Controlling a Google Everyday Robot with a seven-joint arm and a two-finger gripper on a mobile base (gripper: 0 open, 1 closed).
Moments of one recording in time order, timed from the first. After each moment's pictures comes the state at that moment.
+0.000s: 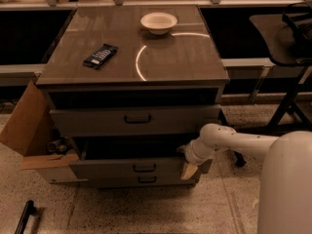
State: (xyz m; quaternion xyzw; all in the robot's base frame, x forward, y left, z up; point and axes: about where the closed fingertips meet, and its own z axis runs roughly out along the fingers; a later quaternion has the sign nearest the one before) arm 0.605 -0.126 0.402 -0.73 0.65 0.09 0.21
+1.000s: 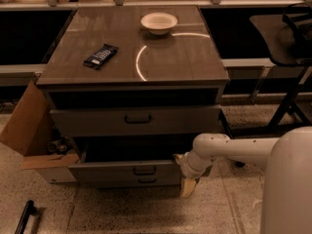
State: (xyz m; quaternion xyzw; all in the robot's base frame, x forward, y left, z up) arm 0.532 -0.105 0.401 -0.75 0.63 0.12 0.15
